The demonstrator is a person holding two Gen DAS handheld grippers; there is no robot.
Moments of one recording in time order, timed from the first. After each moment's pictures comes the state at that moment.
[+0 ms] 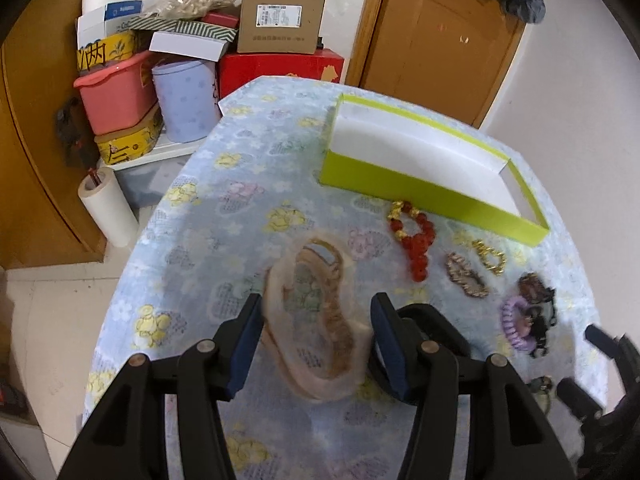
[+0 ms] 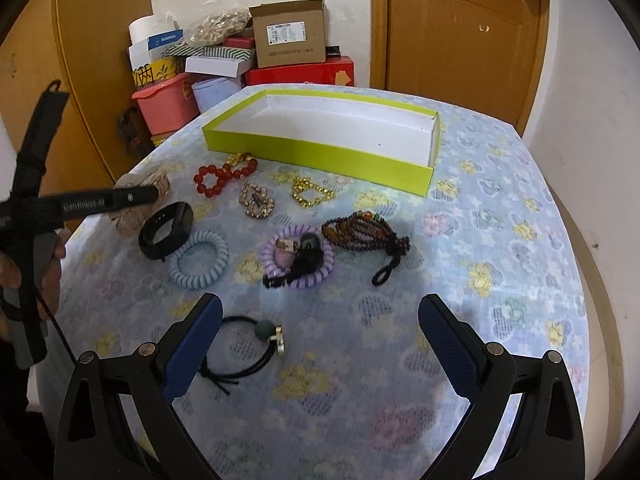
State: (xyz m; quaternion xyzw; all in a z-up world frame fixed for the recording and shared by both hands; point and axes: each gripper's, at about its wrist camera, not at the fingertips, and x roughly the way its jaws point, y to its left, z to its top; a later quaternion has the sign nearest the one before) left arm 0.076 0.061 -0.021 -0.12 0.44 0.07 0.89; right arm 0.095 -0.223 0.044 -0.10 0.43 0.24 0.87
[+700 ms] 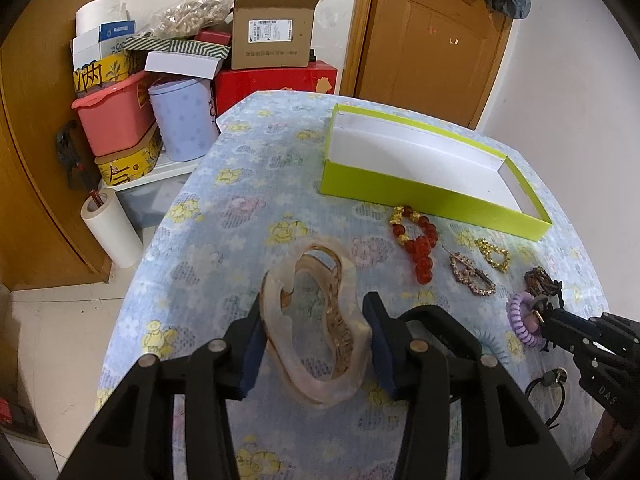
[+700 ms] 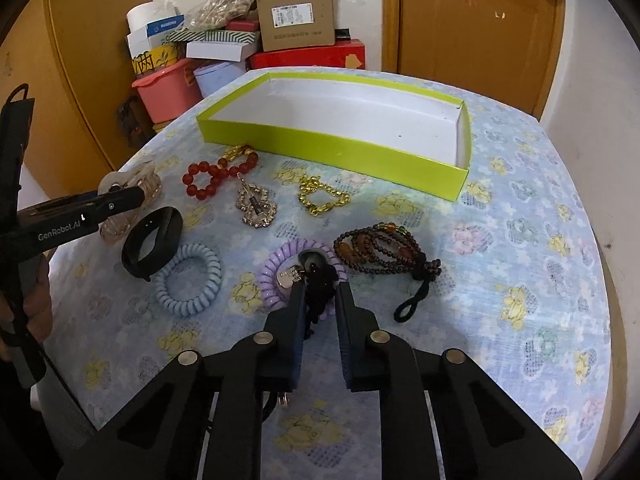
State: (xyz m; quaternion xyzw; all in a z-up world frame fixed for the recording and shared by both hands) left arm 0.074 0.061 -0.019 -0.10 0.41 0.06 0.90; right arm 0.123 -0.203 0.026 -0.10 0.46 0.25 0.85
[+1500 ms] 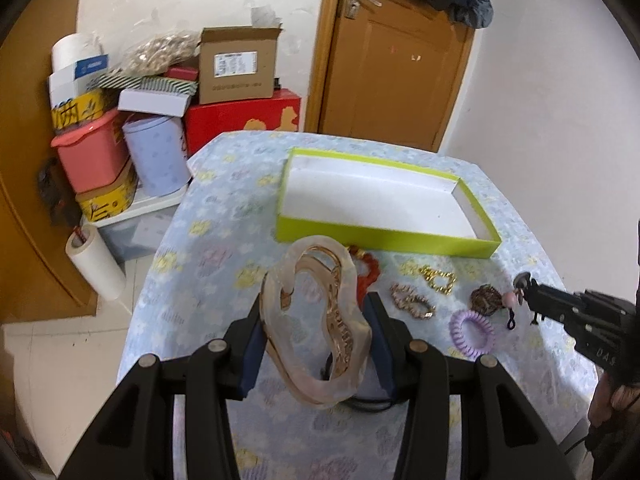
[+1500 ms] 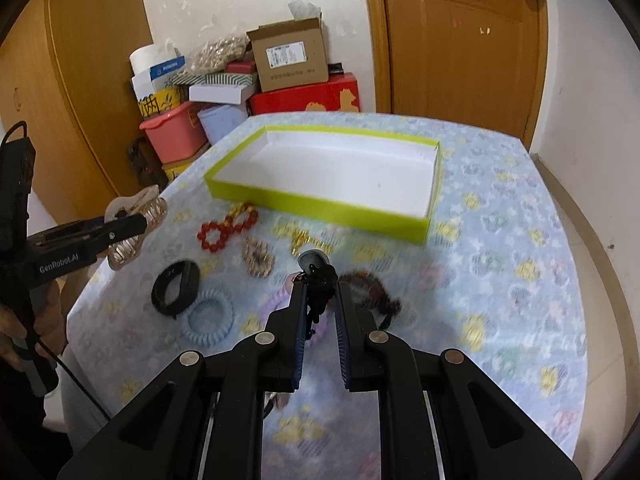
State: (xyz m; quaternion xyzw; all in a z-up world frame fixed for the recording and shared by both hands) left arm 0.075 0.041 0.027 -0.08 0.38 0.01 0.92; right arm 0.133 -0.229 0.075 -0.05 0.42 0.26 0.87
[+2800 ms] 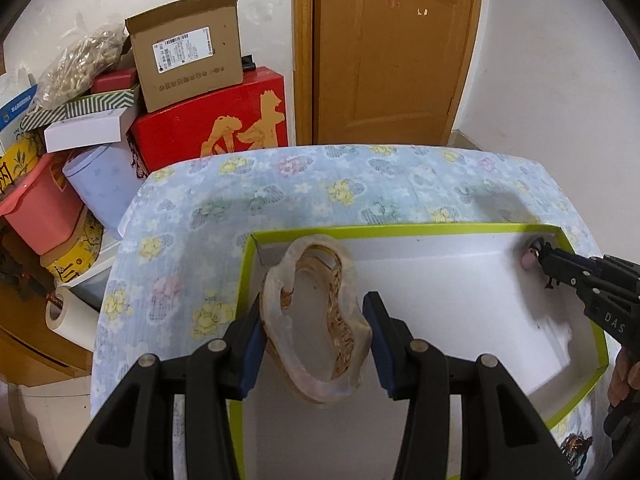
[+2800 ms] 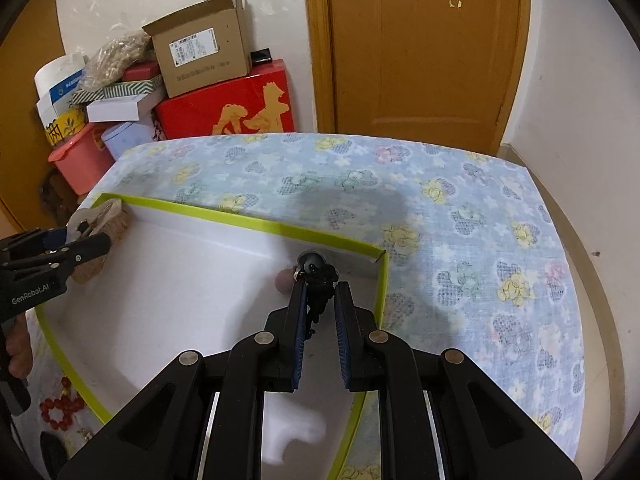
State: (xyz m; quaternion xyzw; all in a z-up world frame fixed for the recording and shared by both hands) left arm 0.297 0.040 -0.015 -0.01 0.43 0.01 0.90; right arm 0.352 -0.213 0.022 -0.06 0.46 0.17 0.87
